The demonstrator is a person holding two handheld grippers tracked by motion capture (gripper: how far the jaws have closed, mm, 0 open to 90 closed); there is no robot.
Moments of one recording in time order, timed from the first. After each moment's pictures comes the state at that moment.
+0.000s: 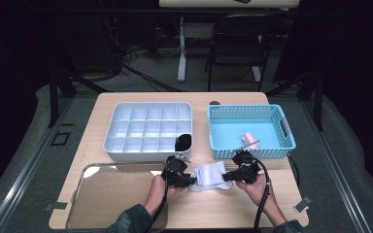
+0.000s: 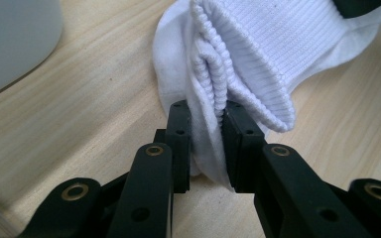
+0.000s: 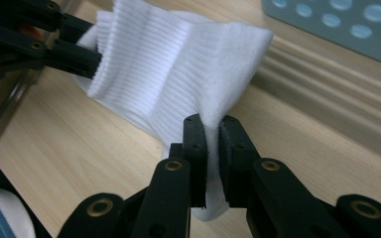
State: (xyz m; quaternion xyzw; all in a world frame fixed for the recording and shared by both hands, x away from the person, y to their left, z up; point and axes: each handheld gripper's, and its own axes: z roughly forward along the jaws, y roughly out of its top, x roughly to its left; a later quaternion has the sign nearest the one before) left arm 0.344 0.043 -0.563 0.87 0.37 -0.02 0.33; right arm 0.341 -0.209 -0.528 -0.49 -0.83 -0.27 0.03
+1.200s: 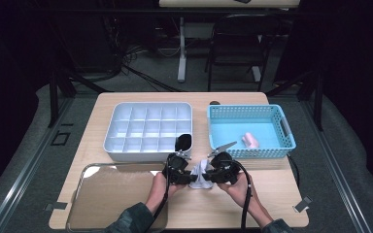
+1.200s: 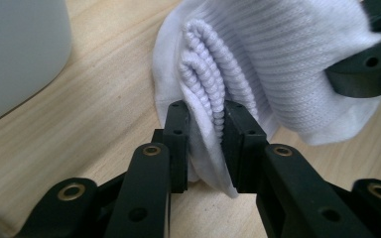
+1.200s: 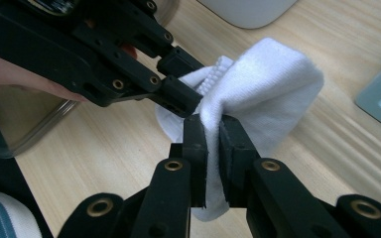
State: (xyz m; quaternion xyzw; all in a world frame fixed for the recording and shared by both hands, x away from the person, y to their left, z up) left arm 0.352 0.040 -0.563 0.87 0.37 -0.02 0.33; right arm 0.333 -0.150 -0.516 -0.38 -0.88 -0.30 -0.02
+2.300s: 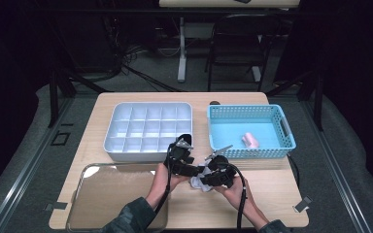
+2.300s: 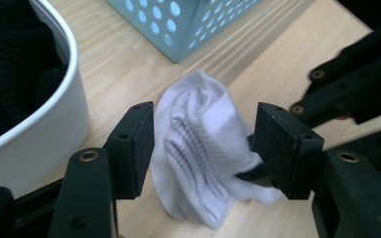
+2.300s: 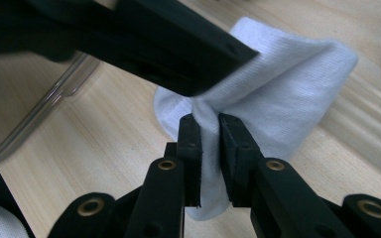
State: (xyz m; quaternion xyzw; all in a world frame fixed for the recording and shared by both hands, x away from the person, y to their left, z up) left arm 0.362 0.030 -0.526 0.85 0.36 0.00 0.37; right arm 0.334 -0.143 -0.536 -0.41 -0.87 -0.27 0.00
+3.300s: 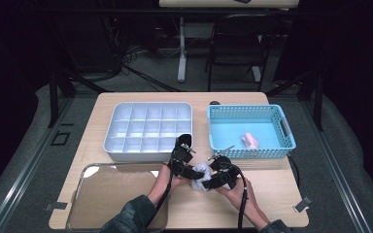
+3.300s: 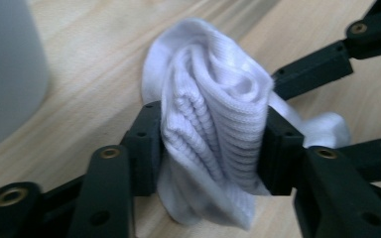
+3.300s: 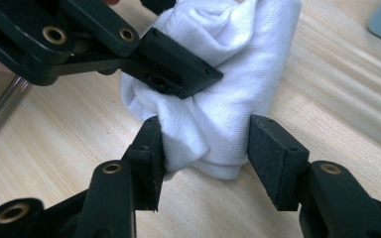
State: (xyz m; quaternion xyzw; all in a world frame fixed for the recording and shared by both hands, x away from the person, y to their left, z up) left arm 0.377 0.026 -0.562 0.87 0.37 -0.08 0.32; right arm 0.336 -0.150 -0.543 -0.45 -0.86 -0.23 0.01
